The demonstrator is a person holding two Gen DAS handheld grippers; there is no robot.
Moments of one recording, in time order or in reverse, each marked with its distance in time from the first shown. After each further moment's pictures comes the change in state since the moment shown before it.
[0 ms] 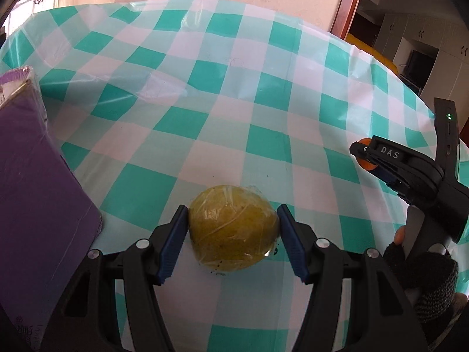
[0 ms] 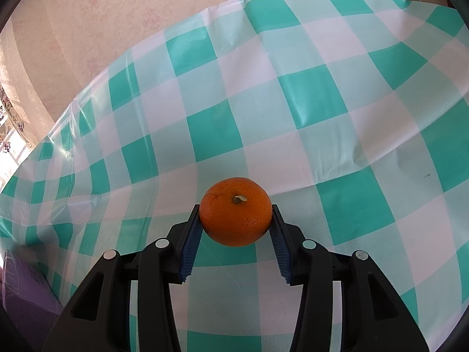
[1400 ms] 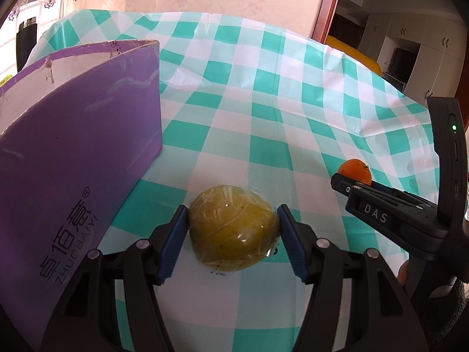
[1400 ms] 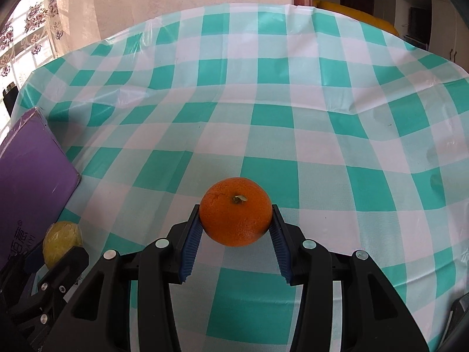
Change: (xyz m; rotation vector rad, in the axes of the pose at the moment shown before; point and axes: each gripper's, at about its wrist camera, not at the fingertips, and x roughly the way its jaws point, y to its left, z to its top) left arm -0.084 0.035 -0.069 0.028 -0.024 -0.040; right arm -0.102 0.057 -0.131 -0.334 0.080 -0.062
